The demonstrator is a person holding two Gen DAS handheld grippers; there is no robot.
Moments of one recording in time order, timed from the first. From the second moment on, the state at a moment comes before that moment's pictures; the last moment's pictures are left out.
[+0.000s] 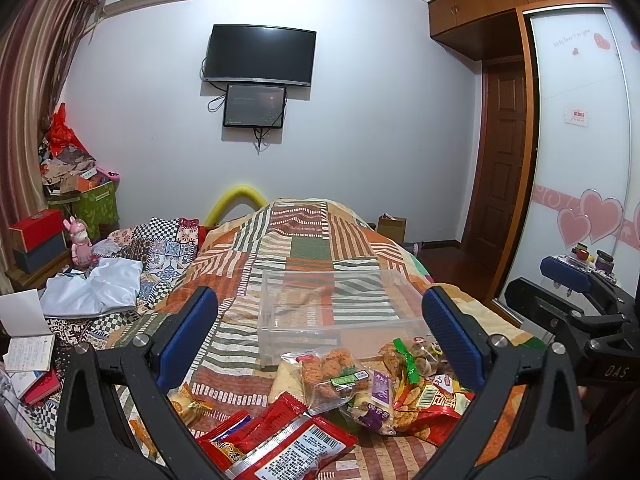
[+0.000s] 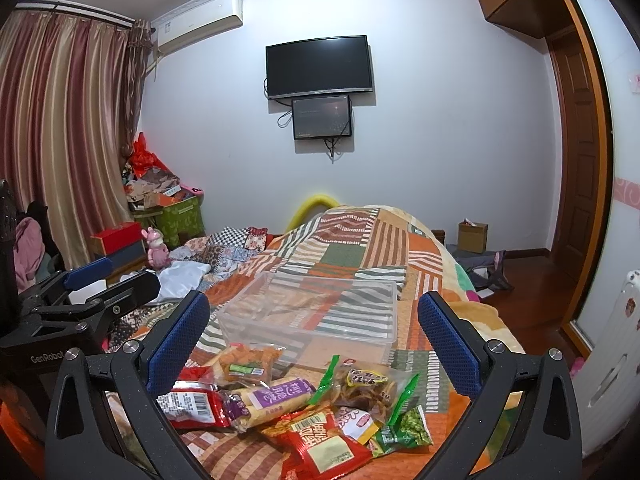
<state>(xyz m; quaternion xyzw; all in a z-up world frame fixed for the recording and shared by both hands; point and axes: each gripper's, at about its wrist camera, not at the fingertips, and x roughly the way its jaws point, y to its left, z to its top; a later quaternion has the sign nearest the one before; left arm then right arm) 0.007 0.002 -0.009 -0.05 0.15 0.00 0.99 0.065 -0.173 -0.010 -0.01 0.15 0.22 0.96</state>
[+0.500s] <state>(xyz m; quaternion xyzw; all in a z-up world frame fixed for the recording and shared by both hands) 0.006 0.002 -0.008 -0.04 0.15 0.00 0.99 0.064 -0.173 -0.011 -0.01 0.15 0.22 0.96</state>
